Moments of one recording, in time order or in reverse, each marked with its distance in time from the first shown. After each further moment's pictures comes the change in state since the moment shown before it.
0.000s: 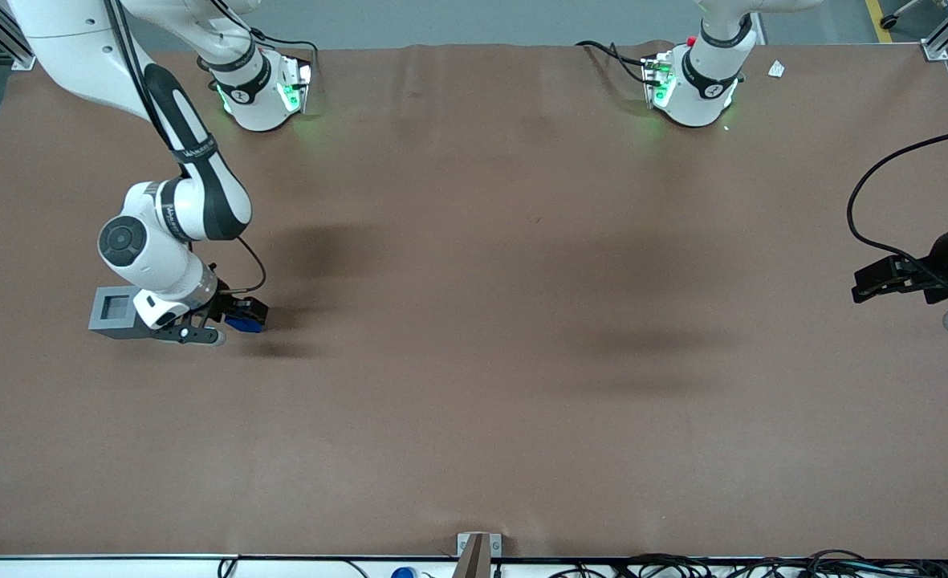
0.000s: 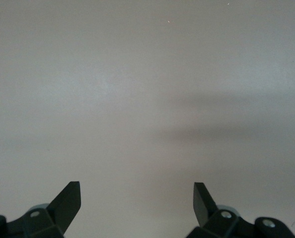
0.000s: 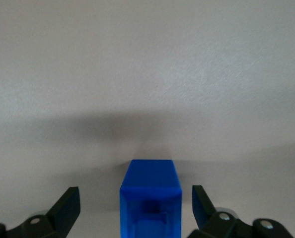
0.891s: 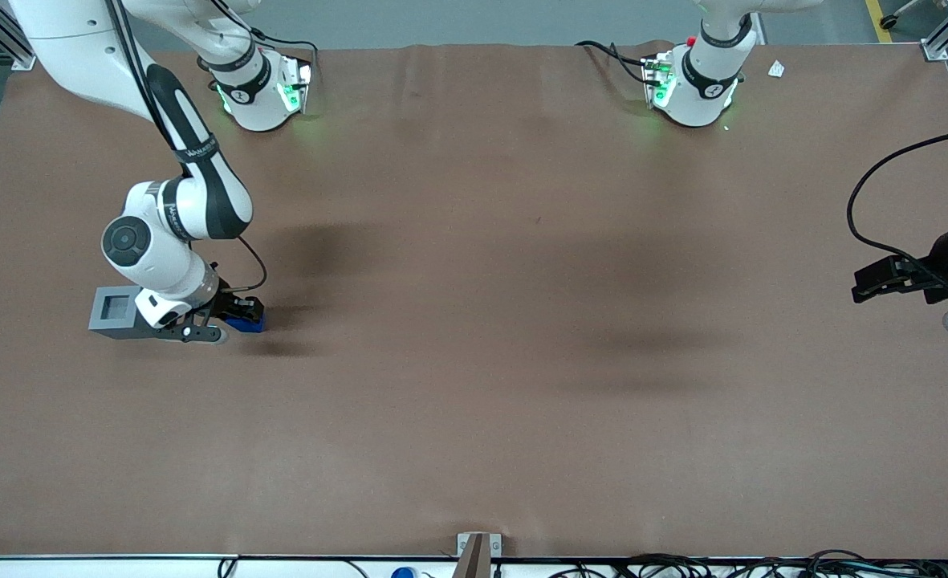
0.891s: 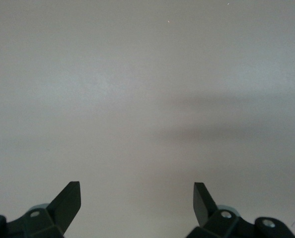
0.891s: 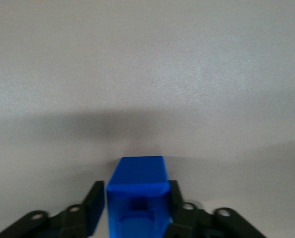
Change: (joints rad) arm 0.002 0.001 -0.011 -0.003 -0.031 -0.003 0.000
